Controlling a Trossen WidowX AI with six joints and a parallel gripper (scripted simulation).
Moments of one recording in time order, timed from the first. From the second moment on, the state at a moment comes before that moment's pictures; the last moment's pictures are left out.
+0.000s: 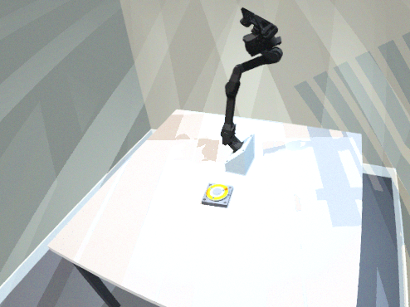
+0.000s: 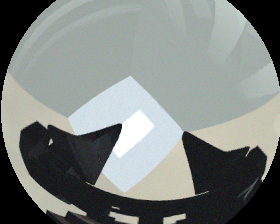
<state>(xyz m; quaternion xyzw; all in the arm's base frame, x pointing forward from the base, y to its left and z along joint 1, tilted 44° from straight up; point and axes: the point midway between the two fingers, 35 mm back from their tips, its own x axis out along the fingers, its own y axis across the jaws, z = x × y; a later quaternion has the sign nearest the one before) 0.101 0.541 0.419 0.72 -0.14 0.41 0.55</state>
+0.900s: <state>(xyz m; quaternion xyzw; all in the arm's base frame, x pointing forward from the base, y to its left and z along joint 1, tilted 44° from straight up) 0.383 0.475 0.165 0.21 0.14 0.15 0.95</state>
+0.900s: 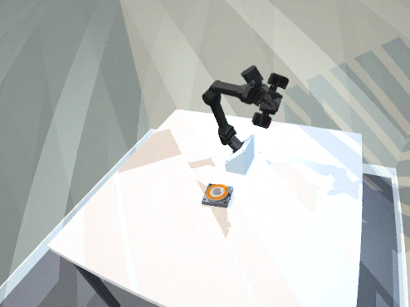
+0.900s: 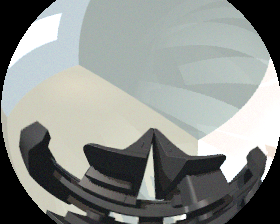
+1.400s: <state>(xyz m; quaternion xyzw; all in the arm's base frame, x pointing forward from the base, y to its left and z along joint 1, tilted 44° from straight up) 0.394 0.233 0.029 -0.06 0.40 -0.10 0.91</state>
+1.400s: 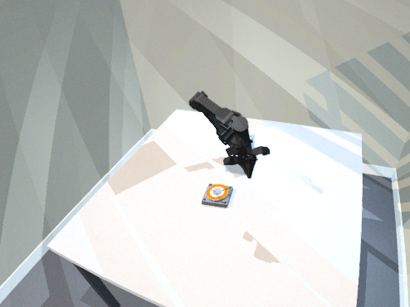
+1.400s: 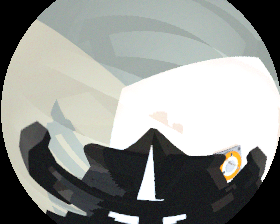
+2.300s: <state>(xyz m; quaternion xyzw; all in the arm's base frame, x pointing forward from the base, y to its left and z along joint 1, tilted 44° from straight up) 0.248 0.002 -0.004 -0.23 0.66 -0.29 0.65</state>
